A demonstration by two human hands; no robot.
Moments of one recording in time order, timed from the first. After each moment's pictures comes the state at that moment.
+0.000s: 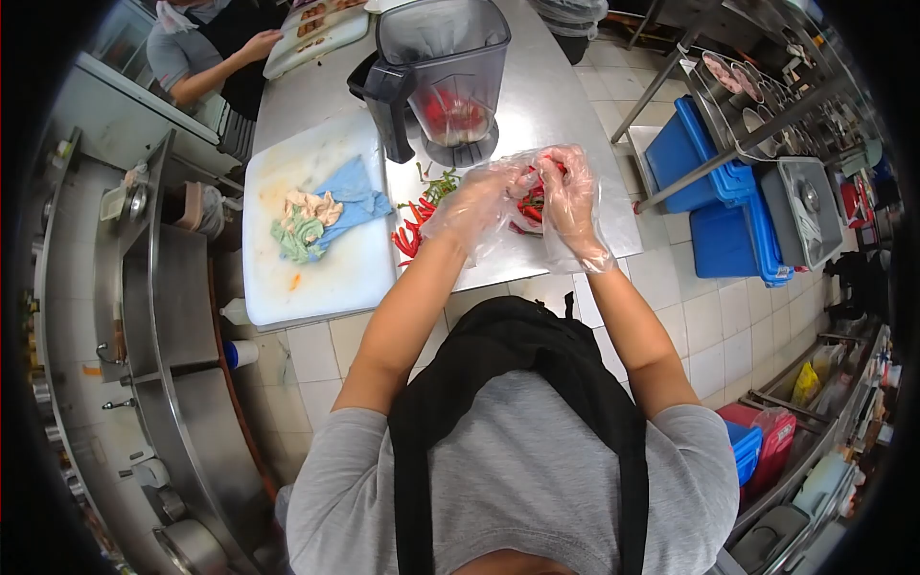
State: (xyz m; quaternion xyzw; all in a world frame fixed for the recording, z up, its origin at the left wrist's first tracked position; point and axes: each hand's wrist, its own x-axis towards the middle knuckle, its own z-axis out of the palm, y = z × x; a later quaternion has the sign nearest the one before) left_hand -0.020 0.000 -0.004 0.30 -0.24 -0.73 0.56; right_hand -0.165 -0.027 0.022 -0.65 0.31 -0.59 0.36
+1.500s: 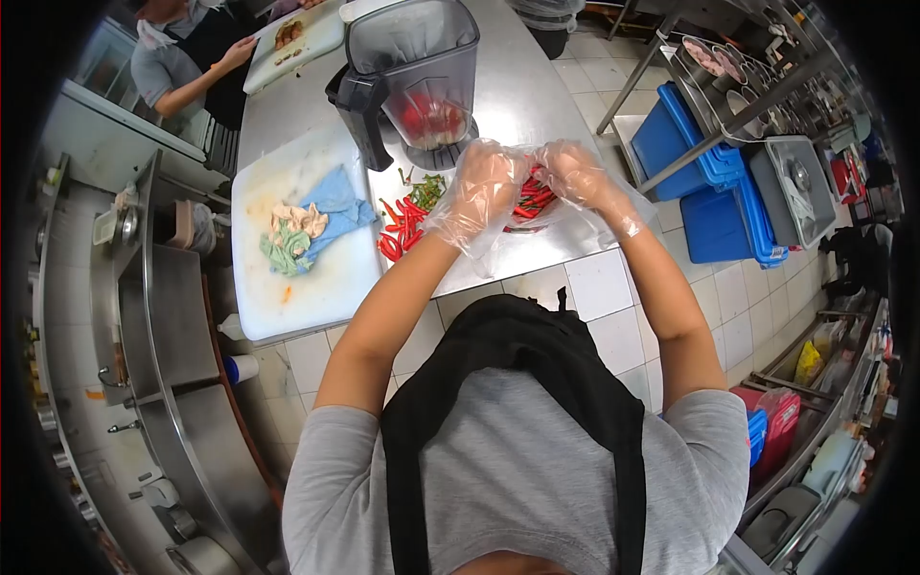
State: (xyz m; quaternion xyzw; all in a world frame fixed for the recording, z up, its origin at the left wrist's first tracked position) left_hand -0.038 -0.018 0.043 0.45 -0.84 0.05 0.30; right_hand -0.223 -0.083 0.023 -0.93 0.28 -0.21 0.07
